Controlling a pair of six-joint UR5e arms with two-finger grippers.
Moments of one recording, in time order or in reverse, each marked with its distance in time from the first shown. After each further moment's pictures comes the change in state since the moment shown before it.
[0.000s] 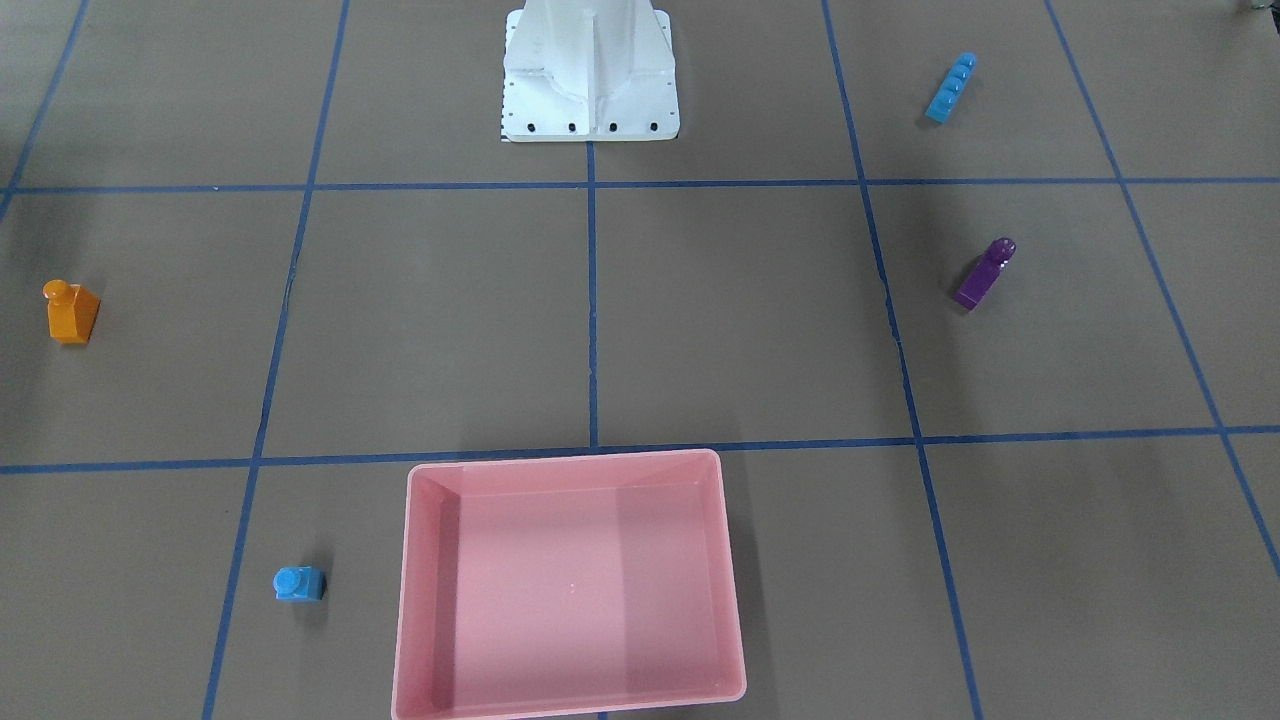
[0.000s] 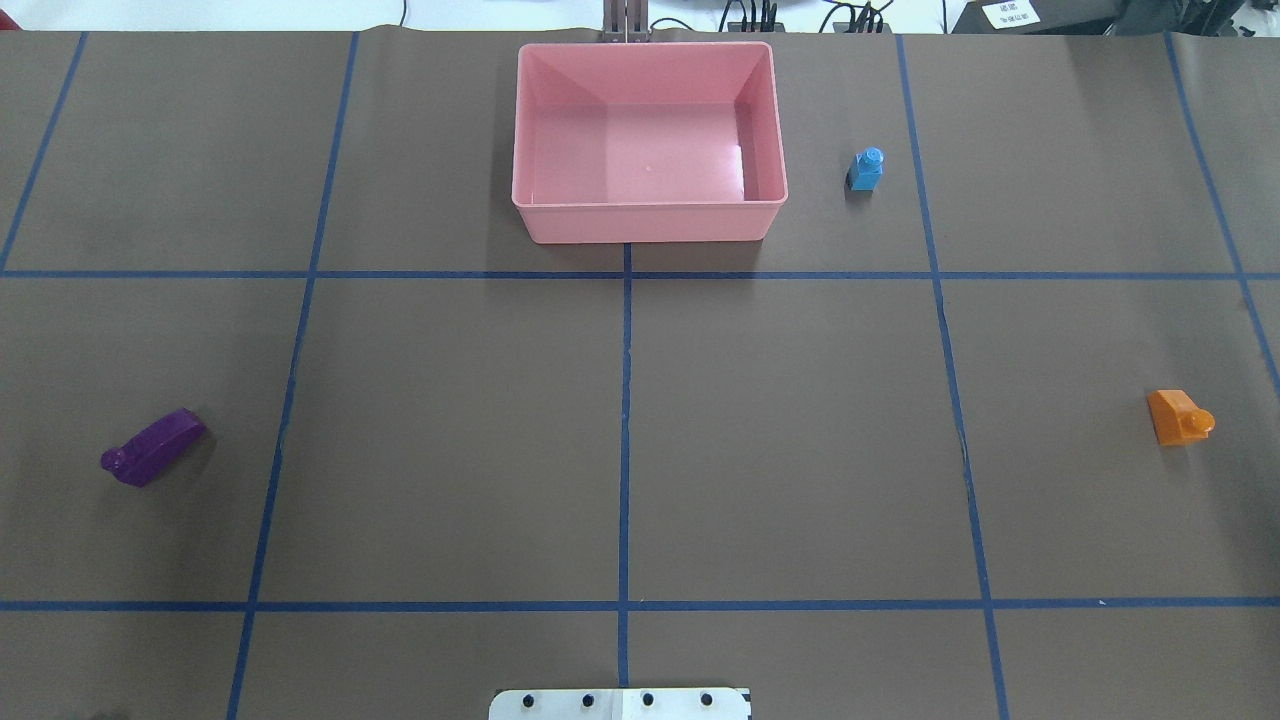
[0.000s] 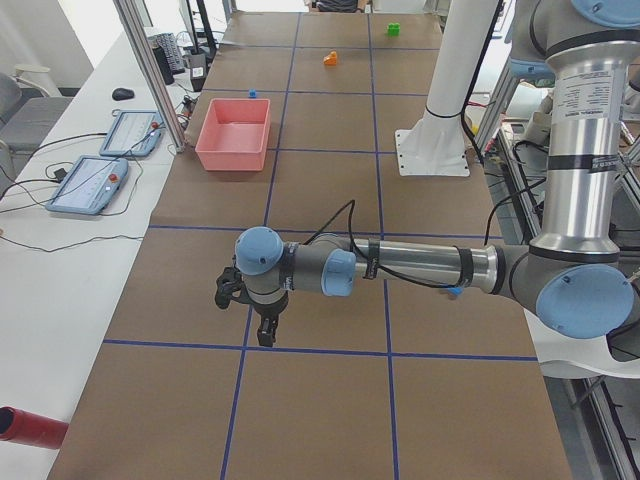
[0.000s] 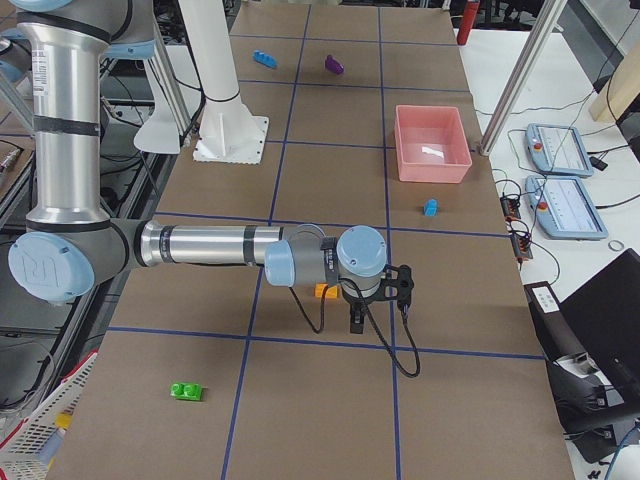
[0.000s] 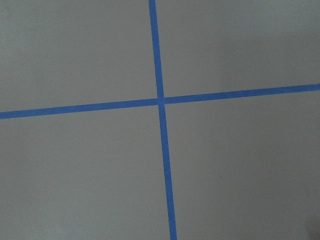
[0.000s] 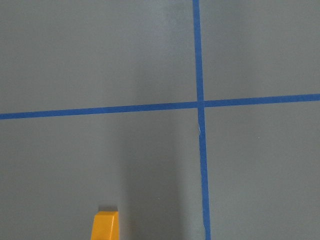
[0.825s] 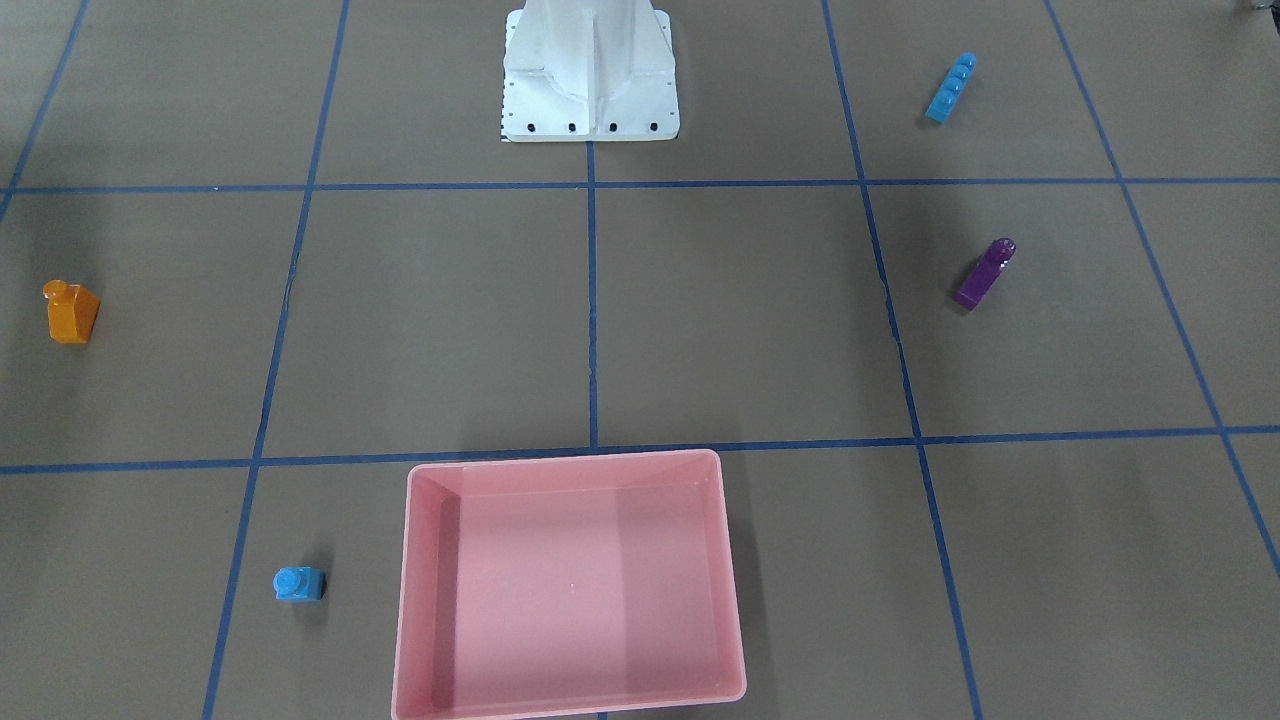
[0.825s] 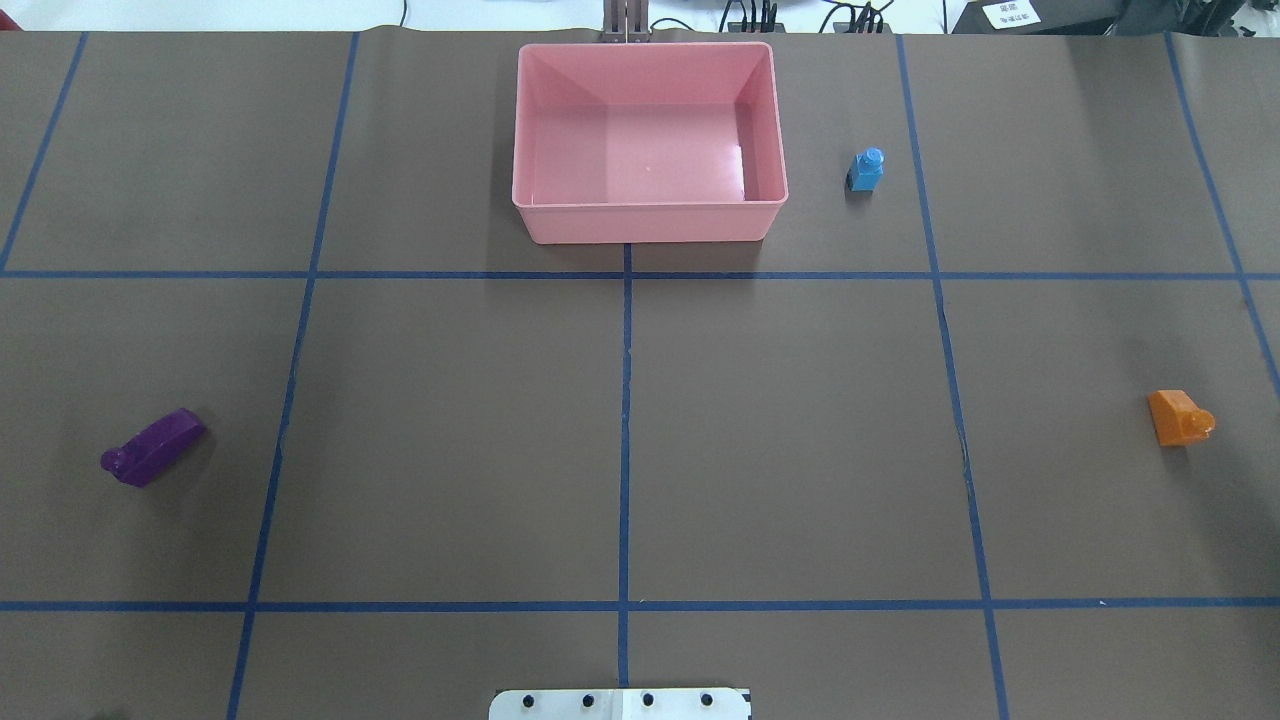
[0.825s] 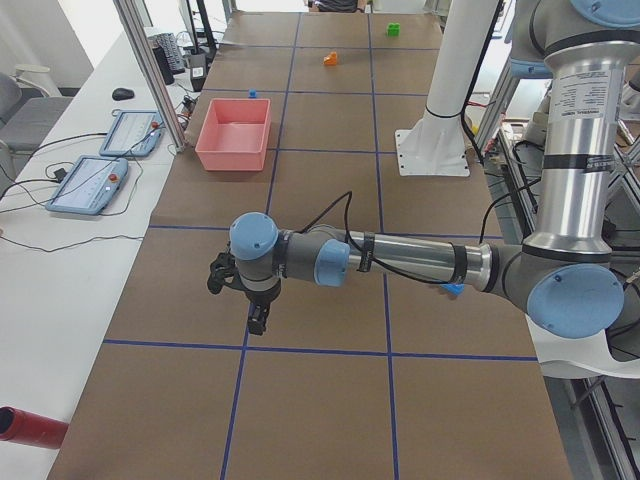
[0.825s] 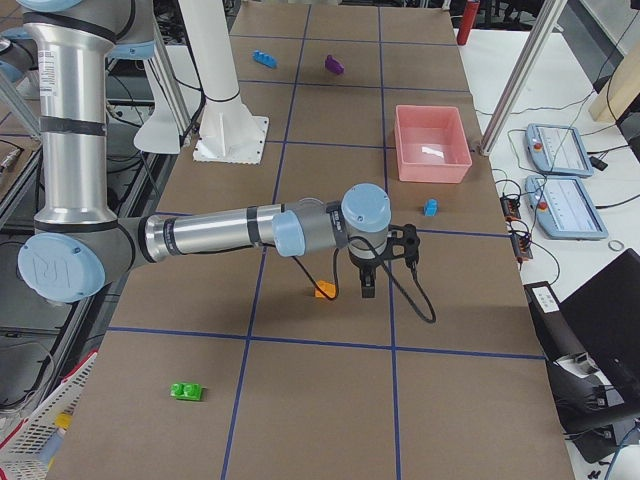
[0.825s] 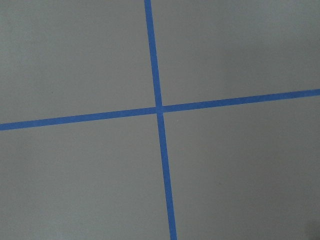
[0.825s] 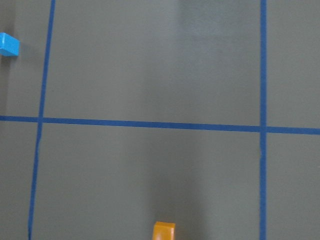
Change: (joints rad) left arm 0.009 -0.033 -0.018 -0.026 0.000 0.004; right arm -0.104 0.032 0.151 0.008 0.008 0.122
